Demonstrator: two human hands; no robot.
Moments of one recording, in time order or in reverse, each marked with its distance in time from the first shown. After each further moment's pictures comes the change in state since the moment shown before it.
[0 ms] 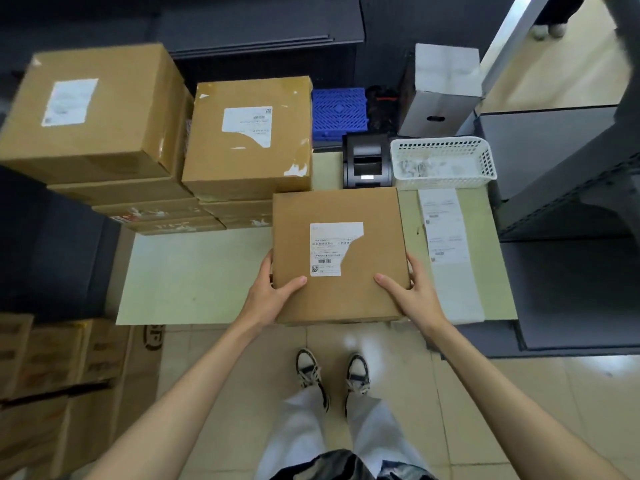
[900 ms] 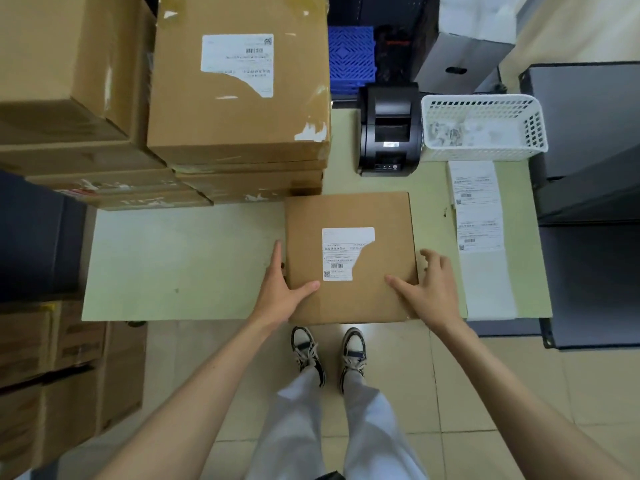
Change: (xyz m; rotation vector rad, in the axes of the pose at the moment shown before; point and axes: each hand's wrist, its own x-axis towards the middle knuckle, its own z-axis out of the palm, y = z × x) left_hand 0.079 -0.078 0.021 0.050 -0.055 -0.077; right_hand 0.071 0.068 0.023 -0.676 0.171 0.048
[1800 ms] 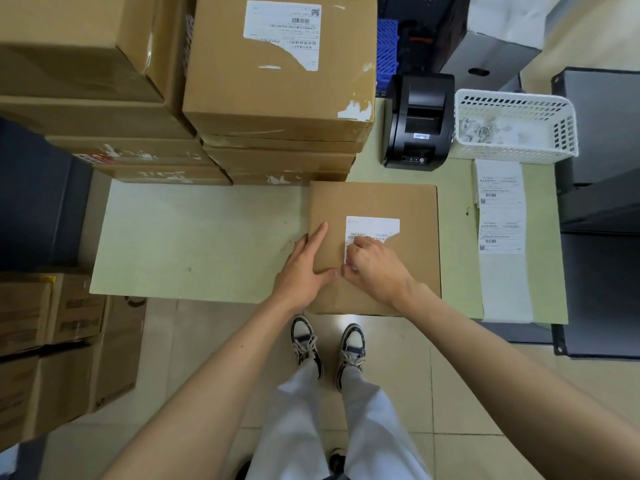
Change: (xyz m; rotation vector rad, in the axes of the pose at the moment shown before) left_hand 0.008 0.002 -0.004 0.270 -0.057 0.145; right_hand -0.006 -0.111 0.055 -0.589 -0.309 -0.715
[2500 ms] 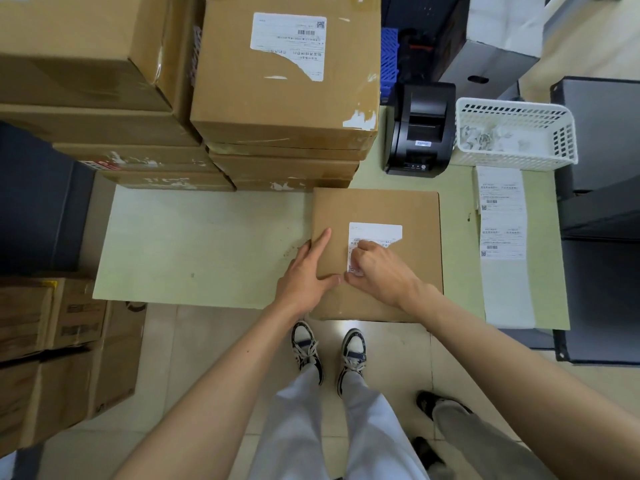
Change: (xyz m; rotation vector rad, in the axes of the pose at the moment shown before) left_hand -0.003 0.006 -0.005 0.094 0.003 -0.029; right_hand 0.003 0.003 -0.010 0.049 -0.089 0.005
